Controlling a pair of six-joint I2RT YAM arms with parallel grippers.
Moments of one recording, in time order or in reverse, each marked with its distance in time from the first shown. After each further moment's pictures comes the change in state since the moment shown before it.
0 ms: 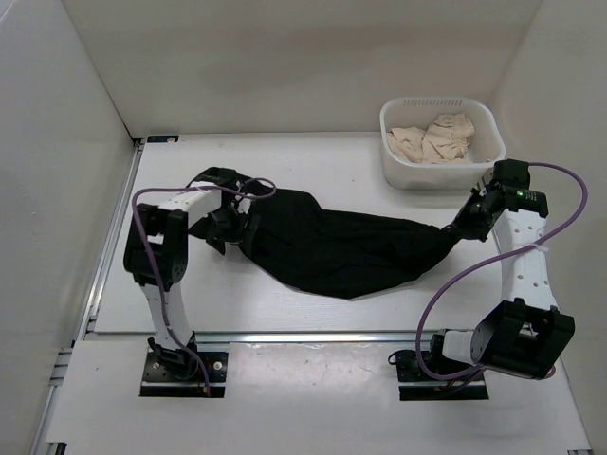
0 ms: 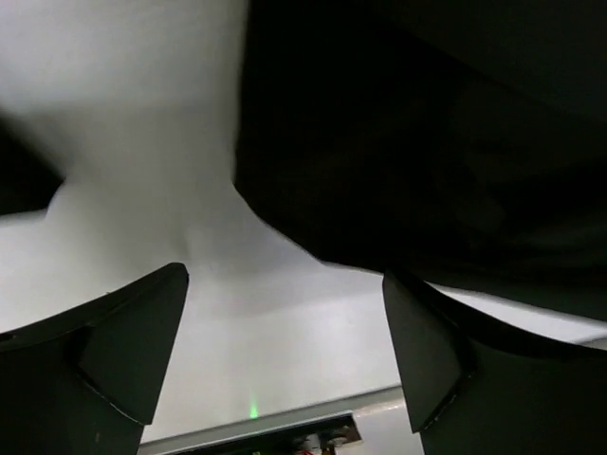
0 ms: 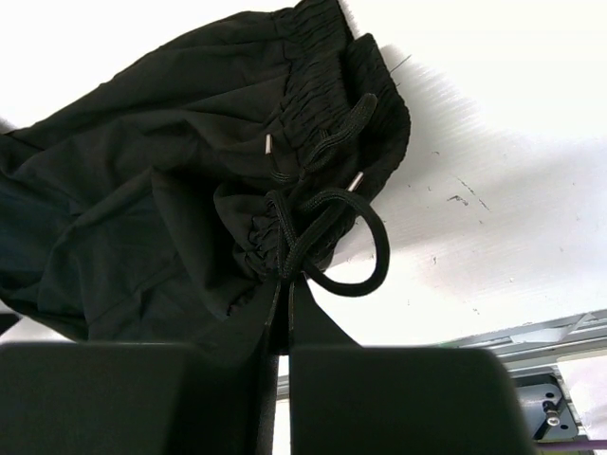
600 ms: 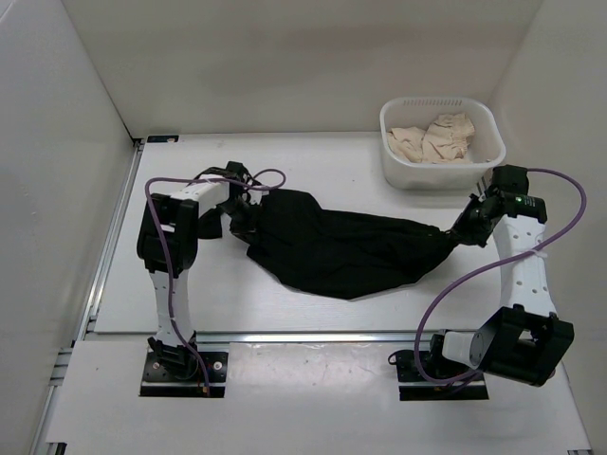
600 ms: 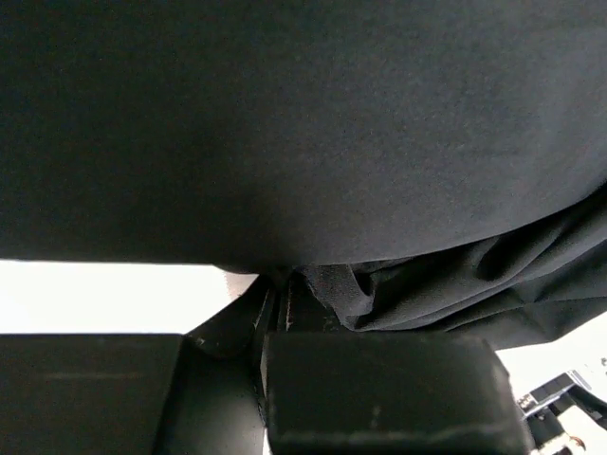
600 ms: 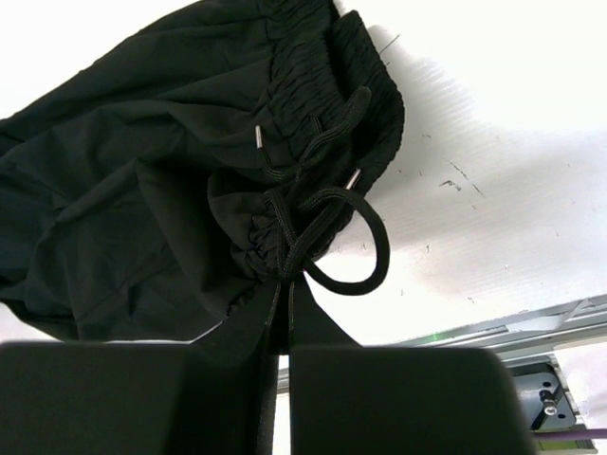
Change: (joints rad) left arm -0.004 0.197 0.145 0.050 0.235 -0.008; right arm 0.000 -0.035 -0.045 -0.006 0.015 0.000
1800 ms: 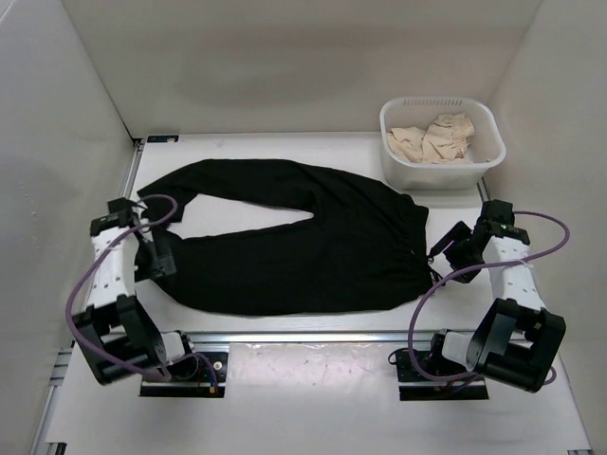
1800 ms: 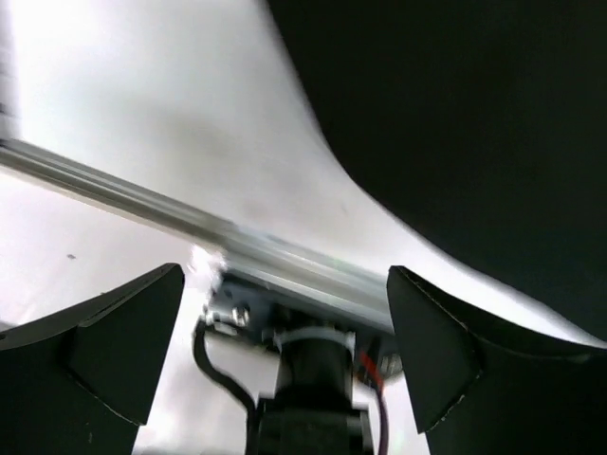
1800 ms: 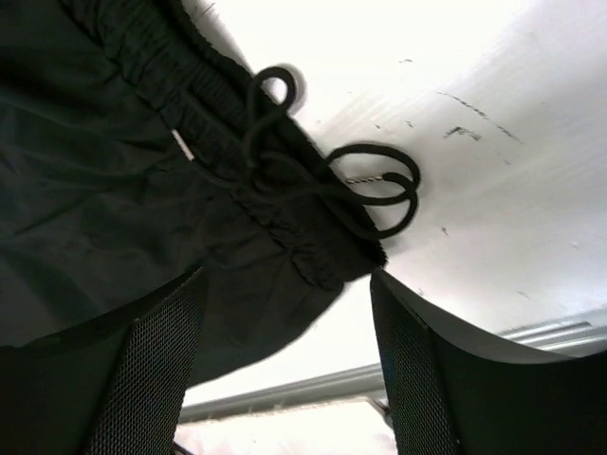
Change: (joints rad) left arm 0.580 -0.777 -0.480 -0.304 -0.503 0.007; right arm -0.063 -0.023 -0.339 0.178 -0.051 0.145
